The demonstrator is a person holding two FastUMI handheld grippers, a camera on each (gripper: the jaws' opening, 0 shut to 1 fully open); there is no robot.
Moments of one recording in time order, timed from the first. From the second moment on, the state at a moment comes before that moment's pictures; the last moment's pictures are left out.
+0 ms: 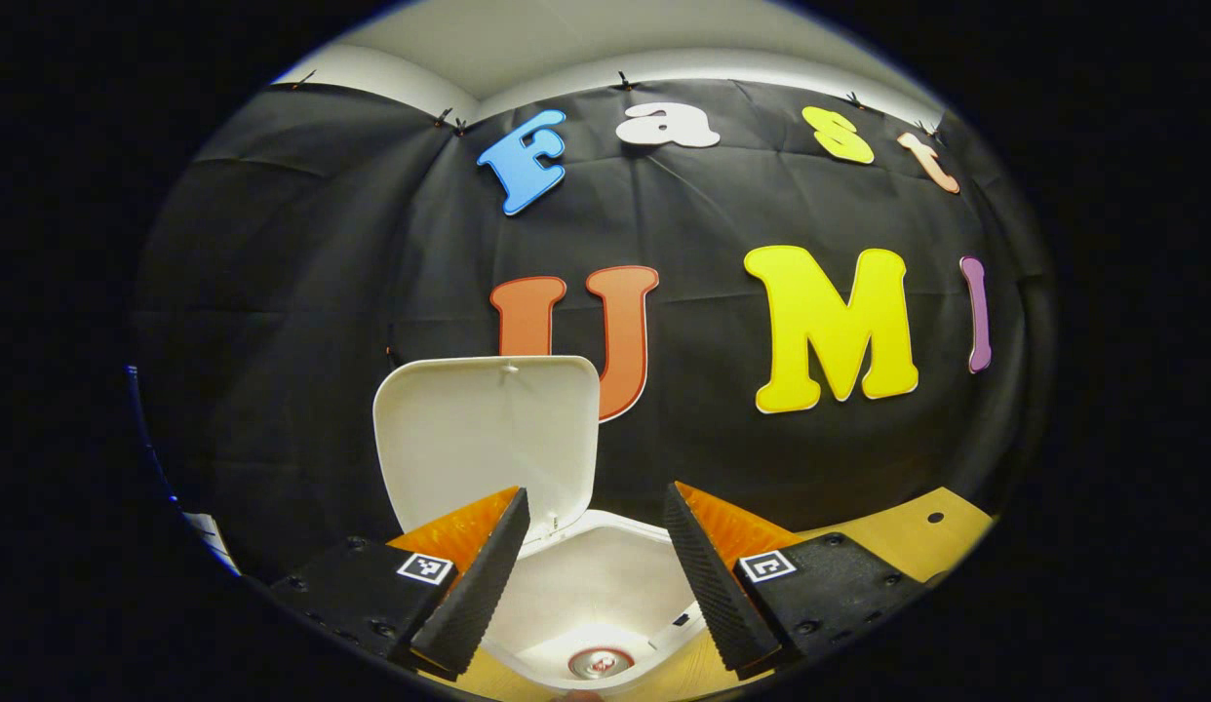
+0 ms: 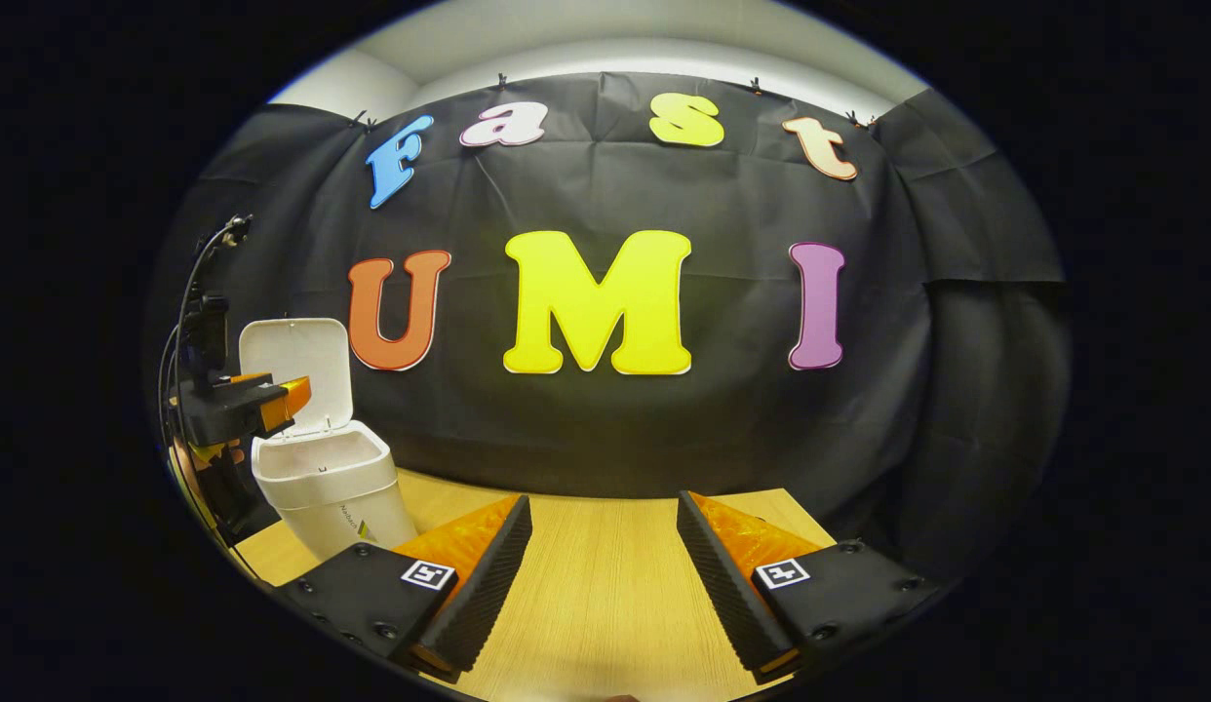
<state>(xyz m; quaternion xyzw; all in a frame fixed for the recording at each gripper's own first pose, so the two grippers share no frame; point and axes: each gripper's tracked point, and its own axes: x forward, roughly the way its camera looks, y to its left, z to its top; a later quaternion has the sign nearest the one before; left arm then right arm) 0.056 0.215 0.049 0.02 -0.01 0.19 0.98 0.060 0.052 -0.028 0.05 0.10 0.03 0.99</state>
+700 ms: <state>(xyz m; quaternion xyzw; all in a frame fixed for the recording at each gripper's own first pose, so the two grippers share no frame) 0.080 0.255 0.156 0.00 -0.07 0.19 0.98 0.054 0.044 -0.024 0.06 0.10 0.03 0.99</state>
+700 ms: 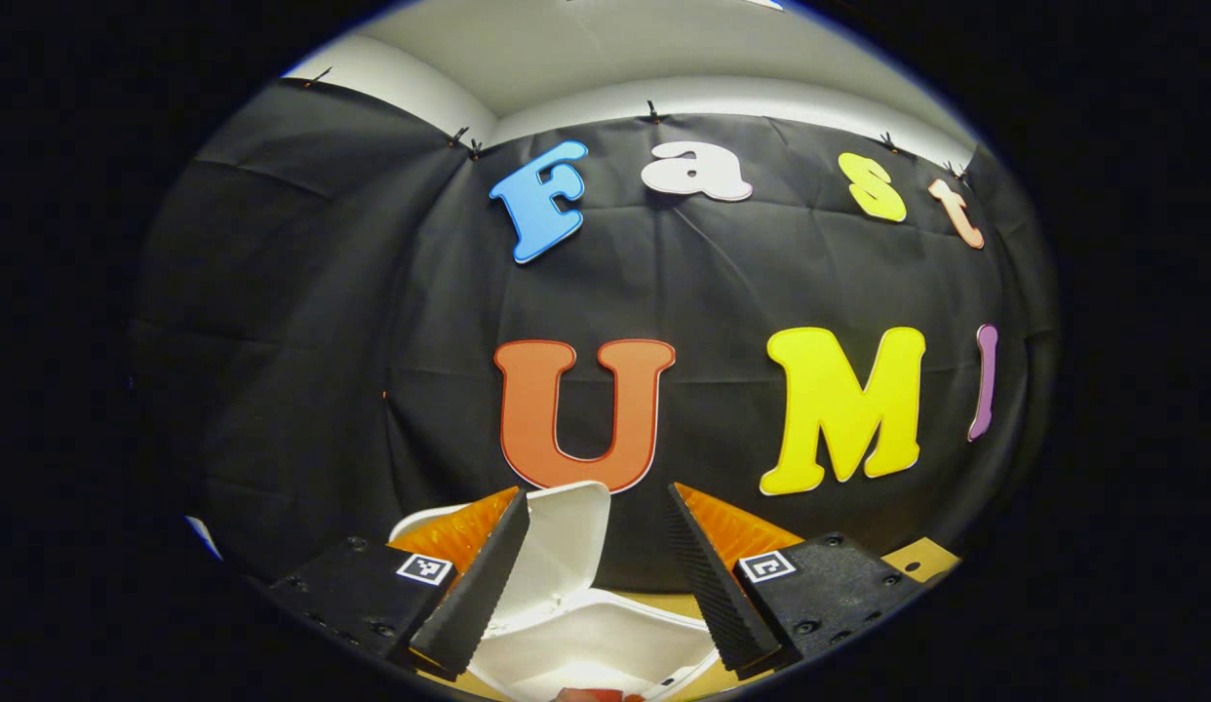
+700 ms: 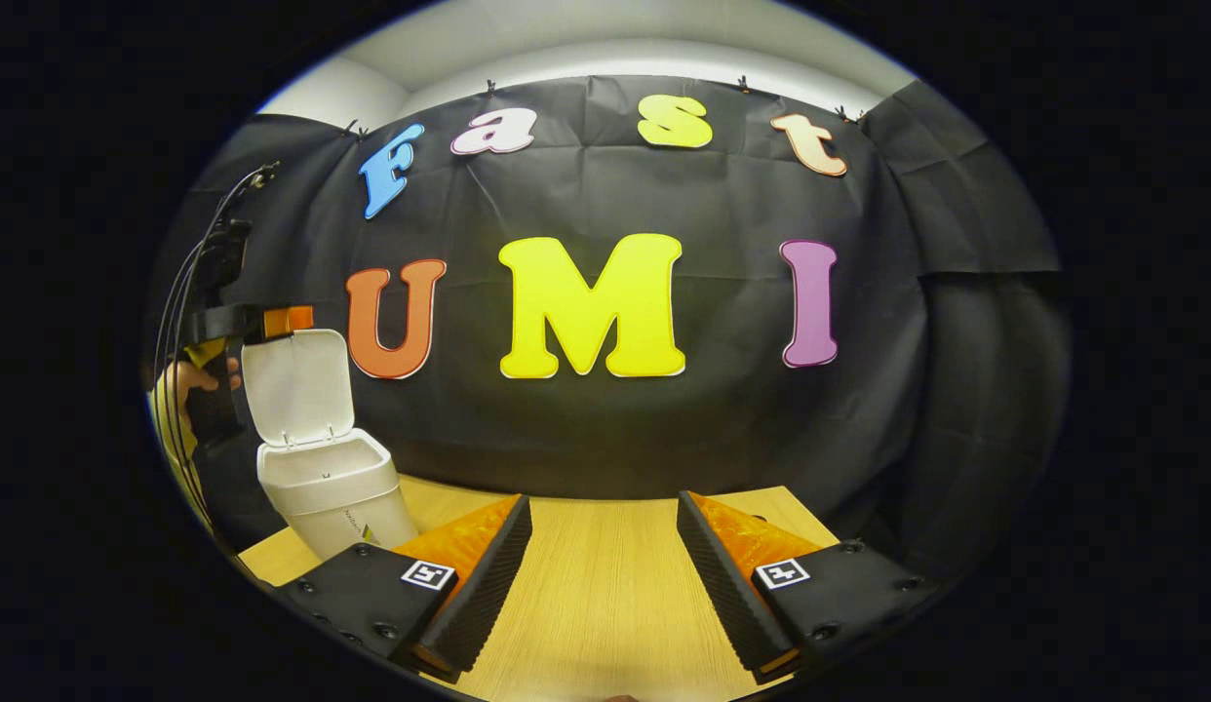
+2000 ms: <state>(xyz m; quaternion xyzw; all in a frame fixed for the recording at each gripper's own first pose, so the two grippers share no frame) 0.101 0.294 0.133 -0.03 0.00 0.23 0.97 0.061 0.047 -0.043 0.08 0.13 0.04 0.99</state>
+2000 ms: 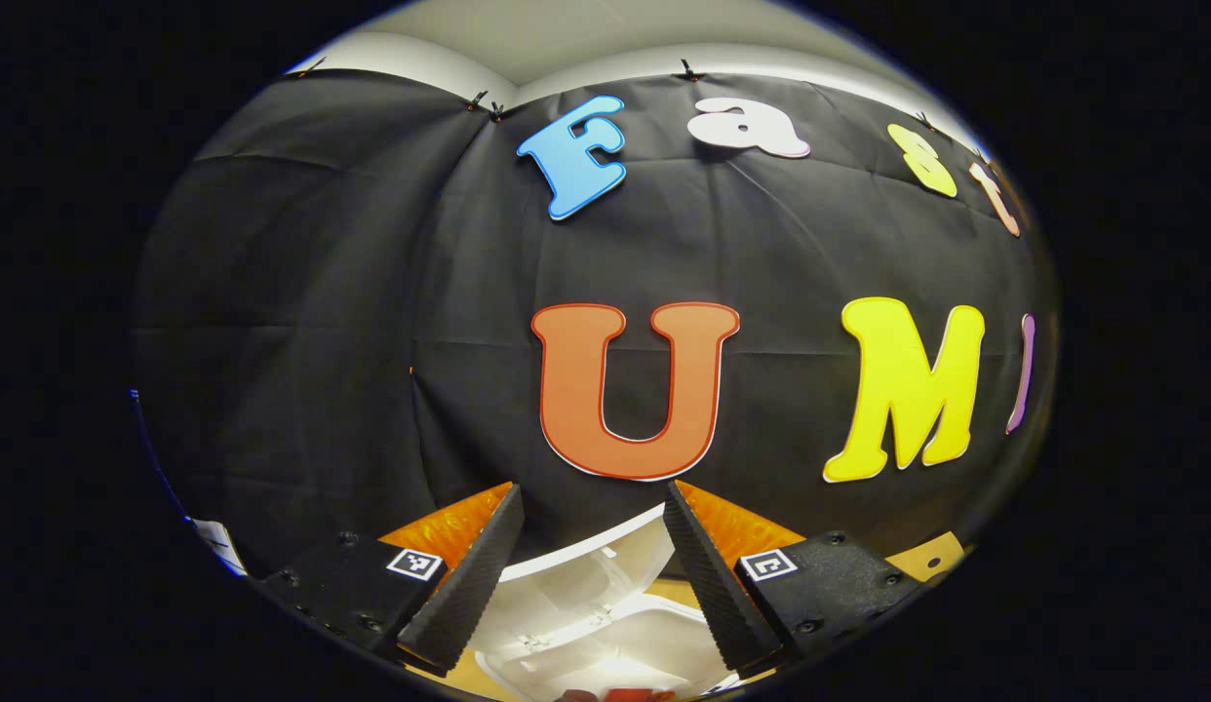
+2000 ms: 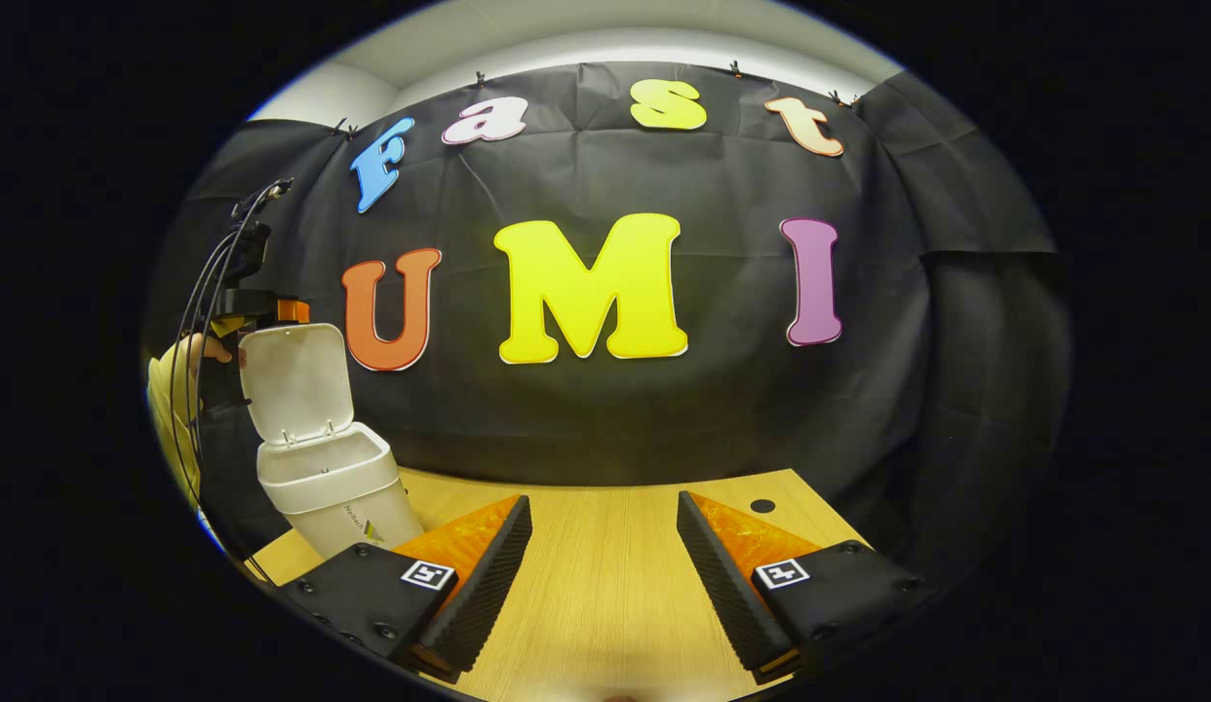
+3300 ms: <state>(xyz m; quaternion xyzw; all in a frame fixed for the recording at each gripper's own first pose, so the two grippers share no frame) 0.082 0.188 -0.019 -0.07 0.13 0.21 0.97 0.057 0.038 -0.068 0.10 0.15 0.09 0.98</state>
